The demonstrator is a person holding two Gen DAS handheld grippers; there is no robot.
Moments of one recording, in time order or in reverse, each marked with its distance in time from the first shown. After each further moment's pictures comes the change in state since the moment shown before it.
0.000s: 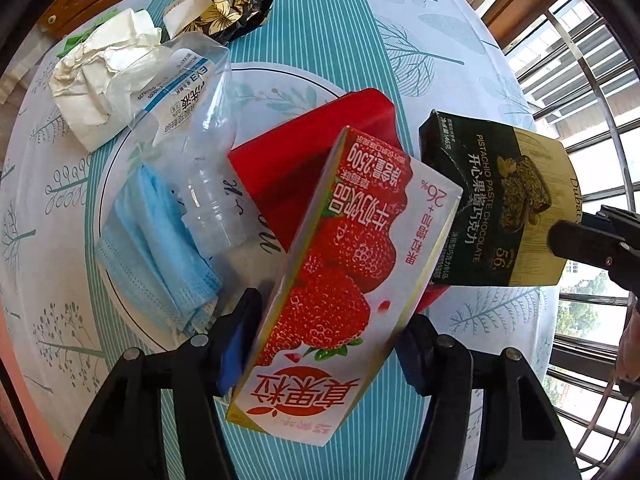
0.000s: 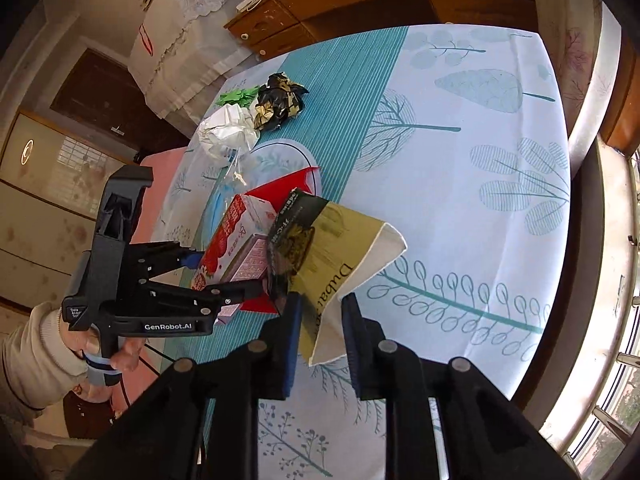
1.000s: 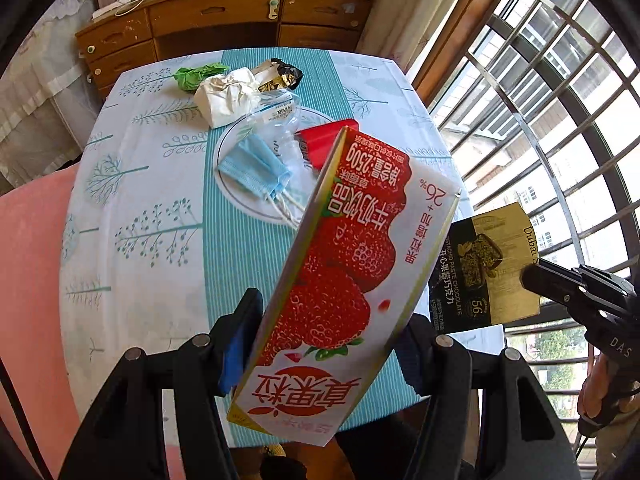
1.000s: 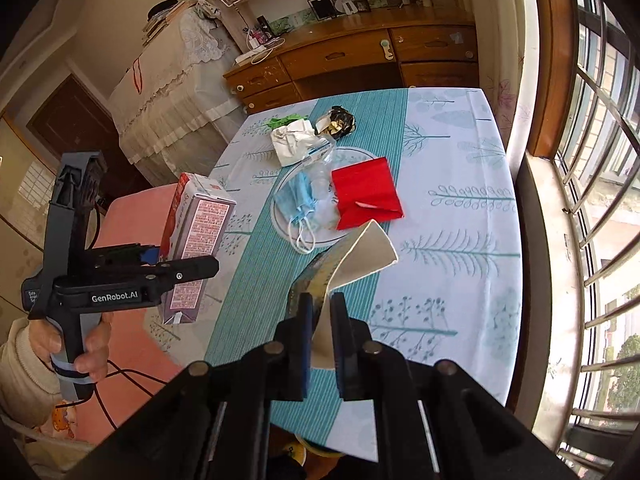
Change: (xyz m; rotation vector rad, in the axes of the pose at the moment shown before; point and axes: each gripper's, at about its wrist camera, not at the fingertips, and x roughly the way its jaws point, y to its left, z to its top) left arm -0.179 0.053 -0.199 0.078 -0.262 -0.100; right arm -0.081 0.206 -0.171 0.061 -0.284 -0.235
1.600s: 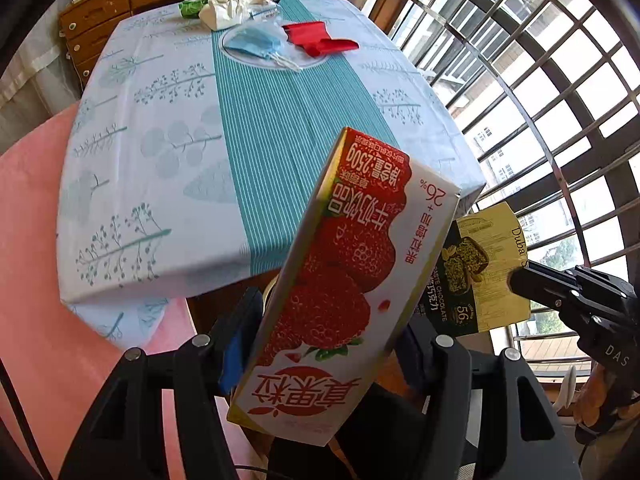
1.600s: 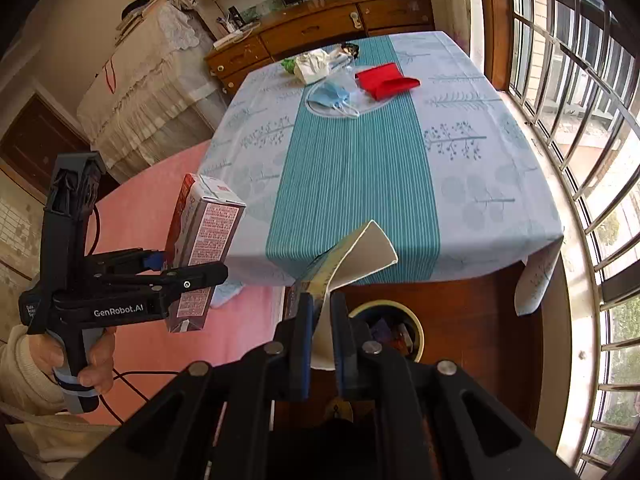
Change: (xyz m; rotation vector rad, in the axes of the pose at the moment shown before) left arm -0.040 0.037 -0.214 0.123 0.102 -0.105; right arm -0.016 0.142 -0.201 0.149 0.058 -0.135
